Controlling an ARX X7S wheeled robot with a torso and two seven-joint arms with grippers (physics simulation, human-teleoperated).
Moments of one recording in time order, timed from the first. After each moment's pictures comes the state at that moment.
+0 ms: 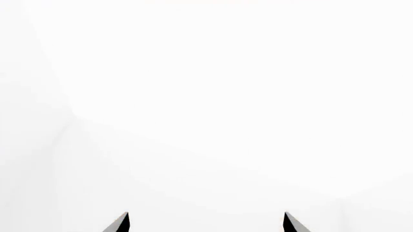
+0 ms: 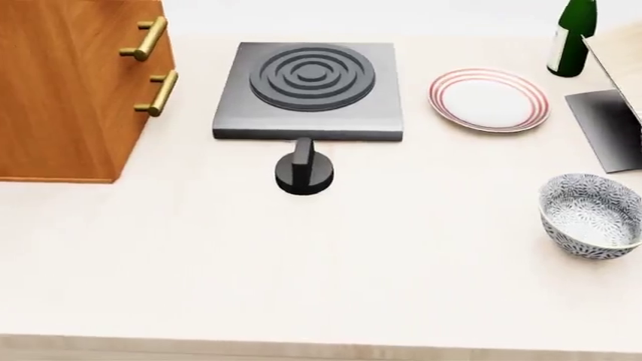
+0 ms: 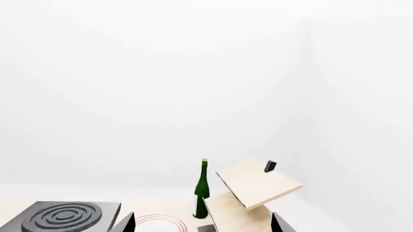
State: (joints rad) left arm -0.33 -0.43 -0.53 0.86 -0.99 -0.28 -0.18; right arm 0.24 0.68 1.11 -0.91 0.99 1.21 -0.04
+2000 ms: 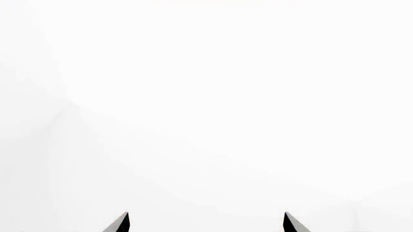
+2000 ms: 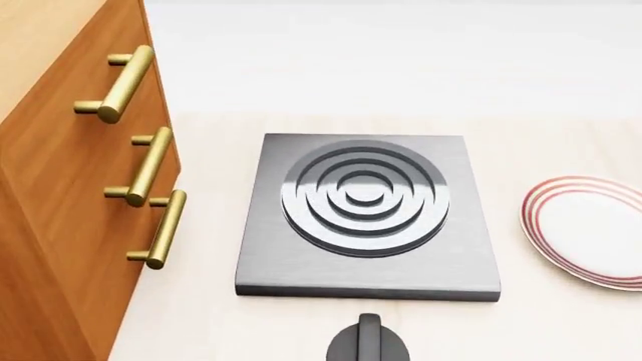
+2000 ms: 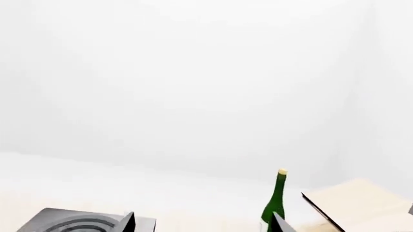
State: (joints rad) left arm -0.31 -0.45 -0.52 0.86 -1.03 -0.24 -0.20; right arm 0.14 0.72 1.03 -0.90 1.00 1.14 -0.06
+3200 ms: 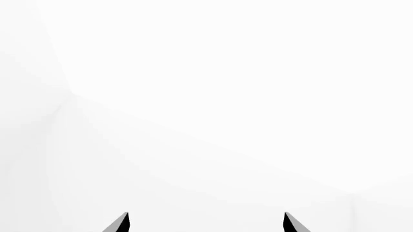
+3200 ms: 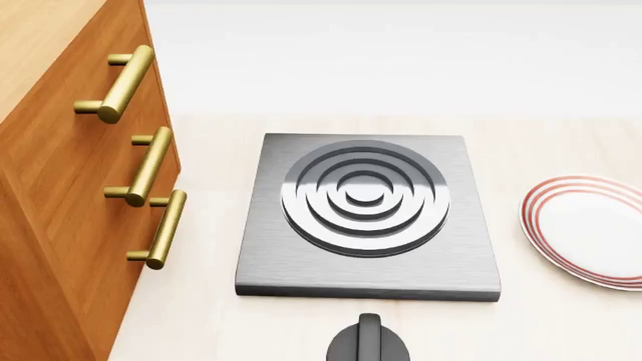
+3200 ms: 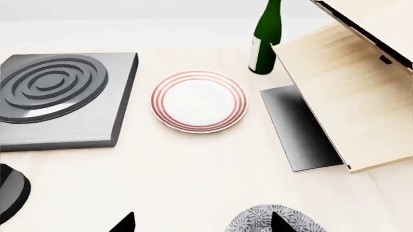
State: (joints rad) left arm -0.29 -0.43 -0.48 0.83 -1.00 -0.21 -0.17; right arm -0.12 0.95 0.96 -0.41 0.90 1.29 -0.27
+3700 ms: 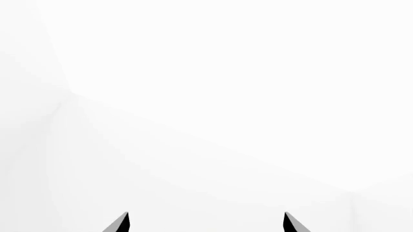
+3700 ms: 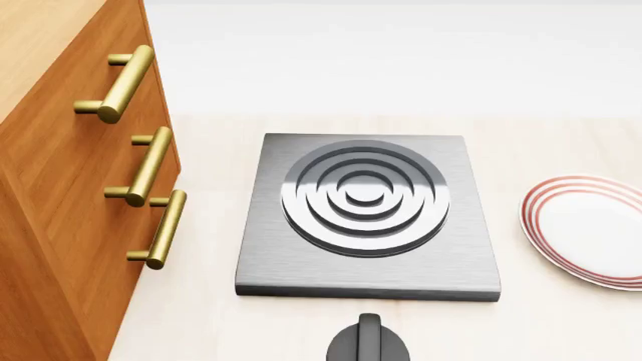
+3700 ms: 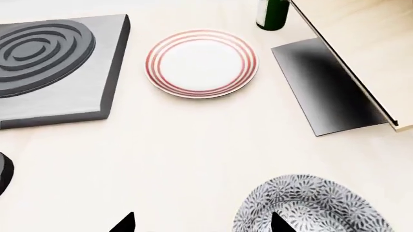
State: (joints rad) left arm -0.28 -0.43 -0.47 0.83 -0.99 -0.21 -0.17; right arm -0.08 0.89 0.74 -0.28 0.82 1.18 -0.23
